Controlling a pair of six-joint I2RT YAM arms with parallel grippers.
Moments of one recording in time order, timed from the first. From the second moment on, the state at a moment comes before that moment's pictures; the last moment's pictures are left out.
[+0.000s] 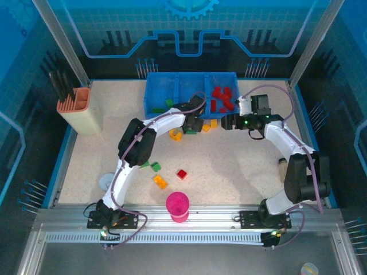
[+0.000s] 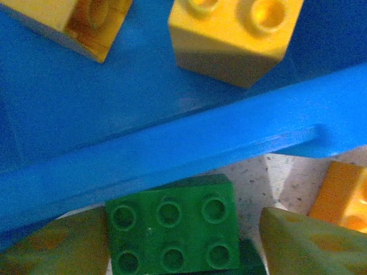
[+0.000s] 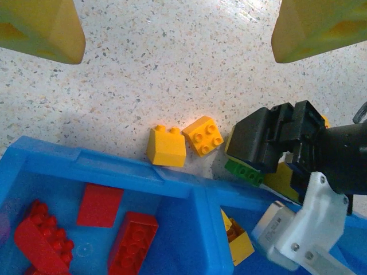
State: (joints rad) left arm -0.59 2.35 1.89 -0.66 -0.18 -0.34; right arm 0.11 1.52 1.07 -0.41 -0.40 0.06
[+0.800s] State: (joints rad) left arm -0.60 2.11 1.60 -0.68 -0.20 -0.35; right arm 0.09 1.55 1.07 -0.39 -0.42 0.06
